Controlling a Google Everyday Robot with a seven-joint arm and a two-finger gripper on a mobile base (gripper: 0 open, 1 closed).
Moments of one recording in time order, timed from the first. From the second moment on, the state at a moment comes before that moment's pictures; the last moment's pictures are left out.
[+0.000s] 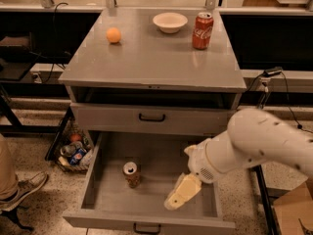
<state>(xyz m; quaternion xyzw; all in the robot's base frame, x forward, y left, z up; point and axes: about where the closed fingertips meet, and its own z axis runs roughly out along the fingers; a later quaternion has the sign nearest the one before) 0.414 -0.065 0.695 -0.51 0.81 0.21 0.21</state>
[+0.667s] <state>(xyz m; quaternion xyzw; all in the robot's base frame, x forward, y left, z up) 0.418 -0.043 0.588 -0.47 0.82 0.25 0.21</state>
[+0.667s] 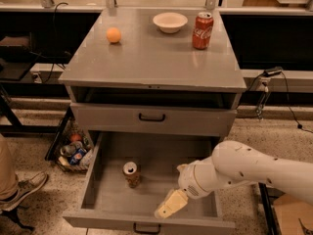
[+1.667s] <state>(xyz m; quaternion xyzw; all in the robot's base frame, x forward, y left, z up) 0.466 -0.026 0.555 -0.48 0.80 0.24 0.28</state>
